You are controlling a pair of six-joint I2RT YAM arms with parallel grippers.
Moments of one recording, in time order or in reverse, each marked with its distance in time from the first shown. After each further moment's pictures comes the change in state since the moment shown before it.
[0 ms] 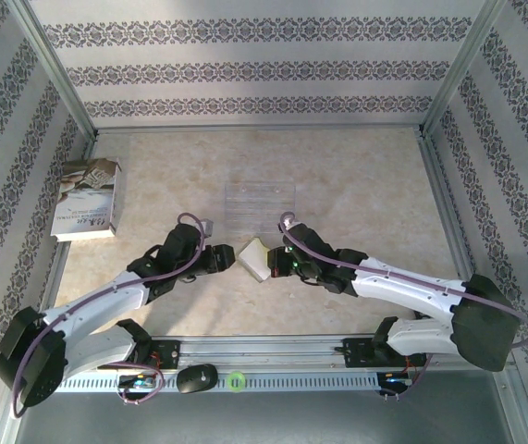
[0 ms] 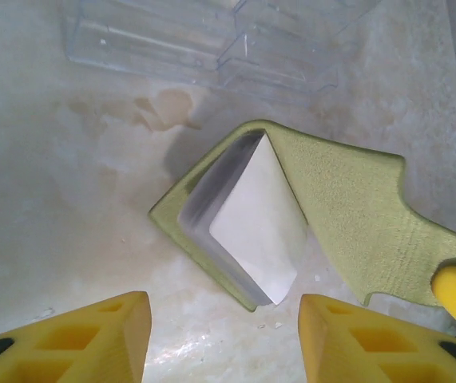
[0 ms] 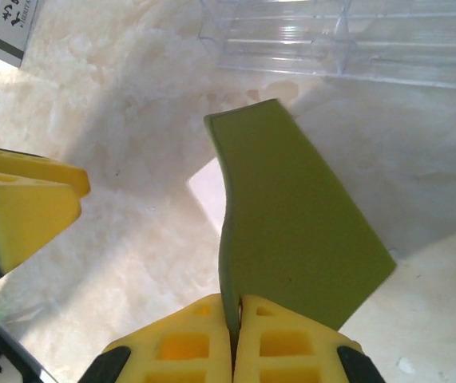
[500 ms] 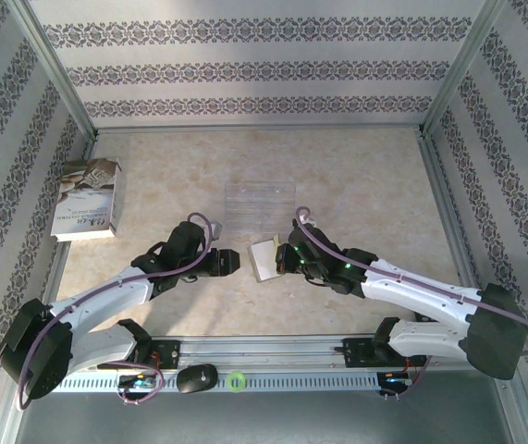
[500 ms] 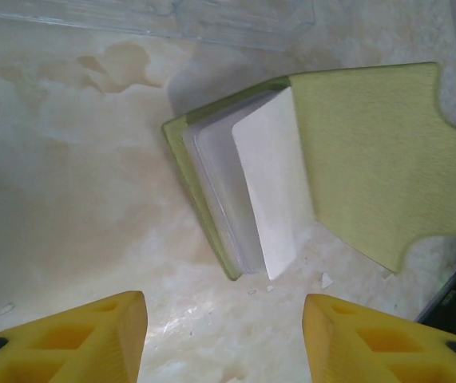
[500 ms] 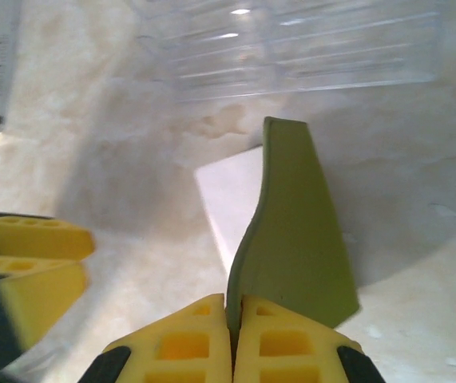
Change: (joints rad) left arm 0.002 0.089 0.024 0.014 0.134 0.089; right arm -0.028 -0.075 -0.005 -0.118 0.101 0.137
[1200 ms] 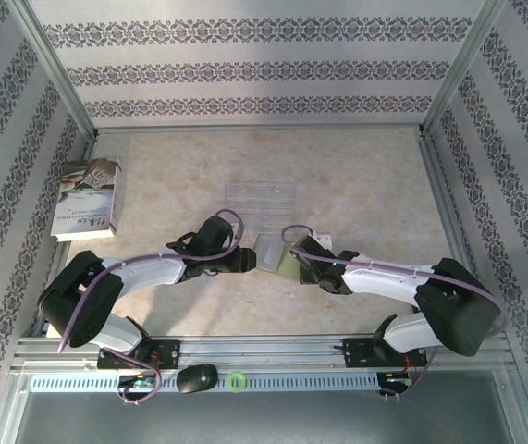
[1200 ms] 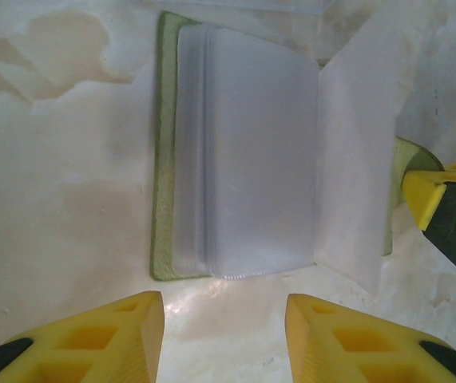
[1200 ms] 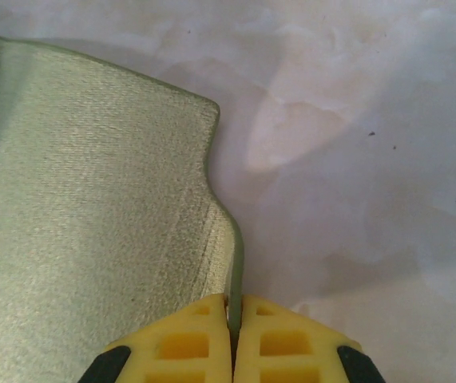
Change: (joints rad) left arm -0.074 0.356 0.135 0.113 -0.034 0.003; right arm -0.113 0.231 -0.129 -0.021 0.196 -0.196
